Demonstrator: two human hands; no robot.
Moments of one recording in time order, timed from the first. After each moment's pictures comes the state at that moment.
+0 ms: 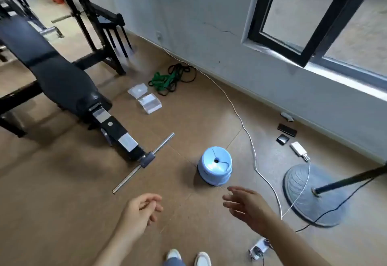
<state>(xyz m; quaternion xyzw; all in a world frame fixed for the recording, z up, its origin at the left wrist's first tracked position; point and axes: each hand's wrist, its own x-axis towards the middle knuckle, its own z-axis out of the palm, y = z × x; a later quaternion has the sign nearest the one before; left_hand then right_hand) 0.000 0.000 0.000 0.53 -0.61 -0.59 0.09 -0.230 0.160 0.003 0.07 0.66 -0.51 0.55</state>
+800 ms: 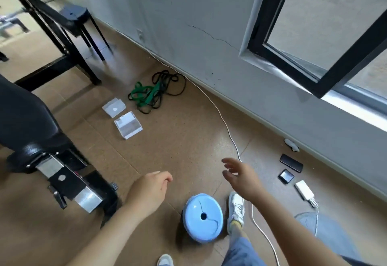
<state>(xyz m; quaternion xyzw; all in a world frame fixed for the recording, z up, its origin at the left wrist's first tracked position) -0.394 -0.283 -0.024 0.38 -0.89 -0.26 -0.06 -0.608 -0.126 -0.030 -0.29 0.83 -0.29 0.37</state>
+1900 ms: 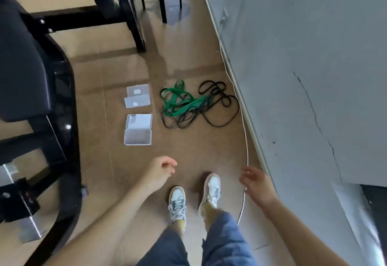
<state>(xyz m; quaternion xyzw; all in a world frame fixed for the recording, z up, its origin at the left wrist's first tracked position) -0.685 -0.770 -0.179 0.67 -0.48 -0.56 0.07 -0.957 -0.706 -0.154 -0.28 0.81 -0.15 0.49</state>
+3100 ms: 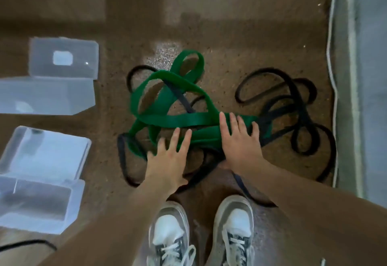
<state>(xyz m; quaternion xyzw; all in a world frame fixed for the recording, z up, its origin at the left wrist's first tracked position) -0.782 -1.135 -0.783 0.63 -0.64 -0.34 -0.26 -0.960 -1.189 -0.789 -0.74 0.55 0.35 0.18</state>
